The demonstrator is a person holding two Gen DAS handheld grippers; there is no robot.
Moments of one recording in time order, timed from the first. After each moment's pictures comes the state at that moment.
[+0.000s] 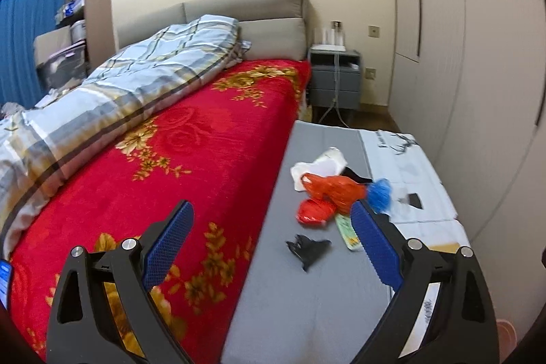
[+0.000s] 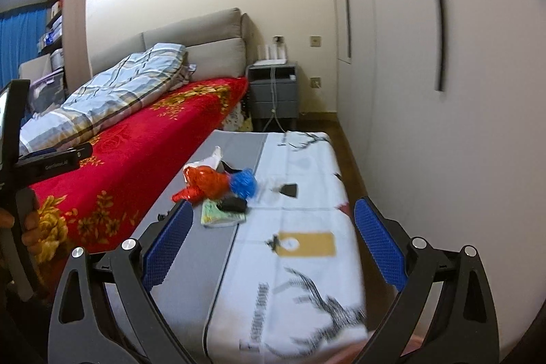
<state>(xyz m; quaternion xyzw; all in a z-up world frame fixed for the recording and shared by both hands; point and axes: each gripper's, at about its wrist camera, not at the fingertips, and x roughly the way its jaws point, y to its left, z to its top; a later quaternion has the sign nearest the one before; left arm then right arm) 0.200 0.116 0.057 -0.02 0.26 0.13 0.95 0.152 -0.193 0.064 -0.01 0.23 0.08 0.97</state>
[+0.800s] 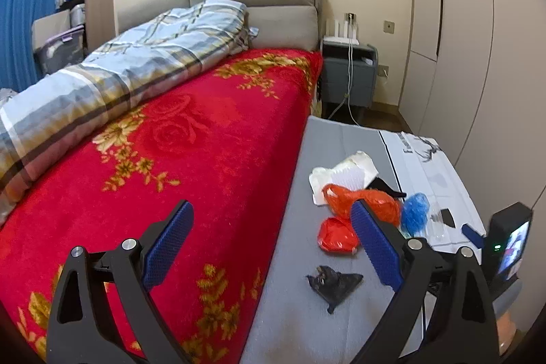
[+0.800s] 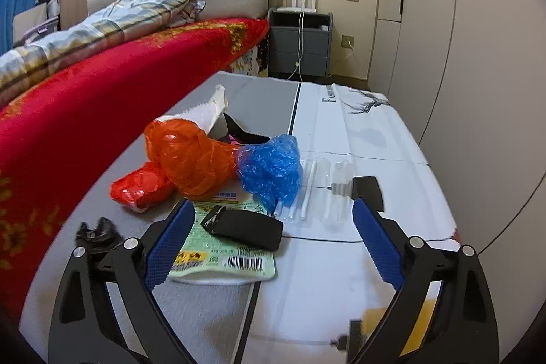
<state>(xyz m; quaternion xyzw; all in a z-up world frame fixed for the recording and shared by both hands) 0.270 0.164 0.021 -0.04 0.27 0.14 0.95 0.369 -0.088 -0.097 -0.05 0.31 0.10 0.94</state>
